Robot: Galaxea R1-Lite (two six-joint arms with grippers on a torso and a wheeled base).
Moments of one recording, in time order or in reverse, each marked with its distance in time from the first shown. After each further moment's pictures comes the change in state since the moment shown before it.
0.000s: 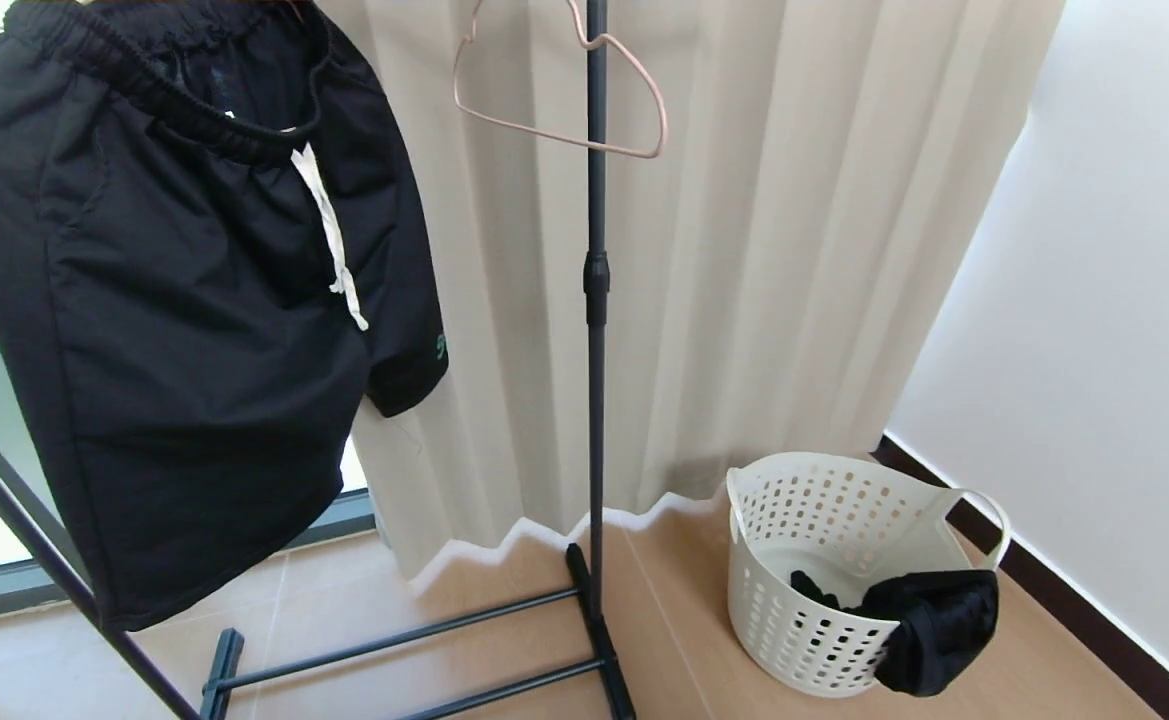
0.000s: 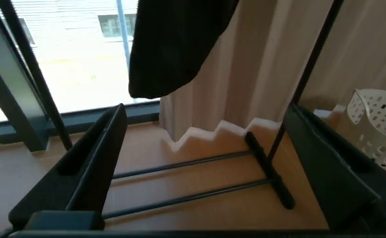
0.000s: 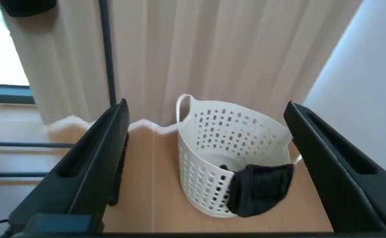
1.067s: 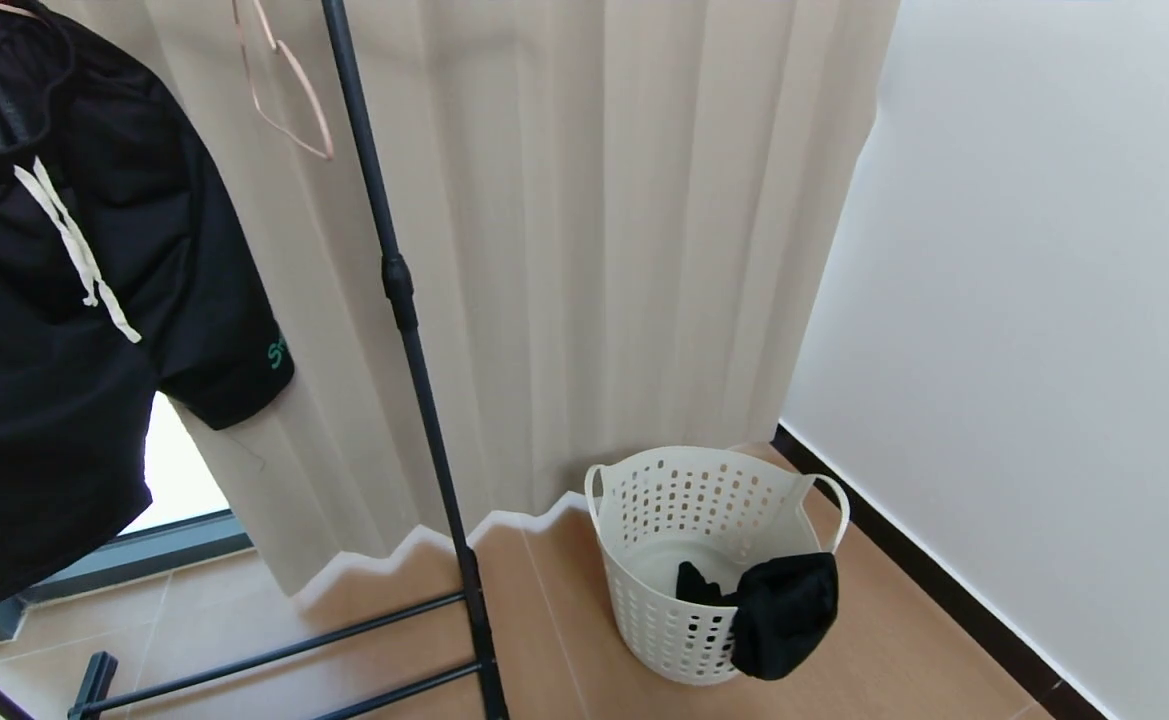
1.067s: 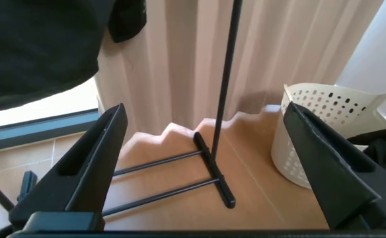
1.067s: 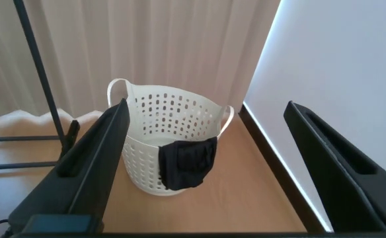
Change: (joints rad) left arm -0.001 0.000 0.000 0.001 0.000 0.000; right arm 0.000 0.000 0.000 -0.001 0.000 0.000
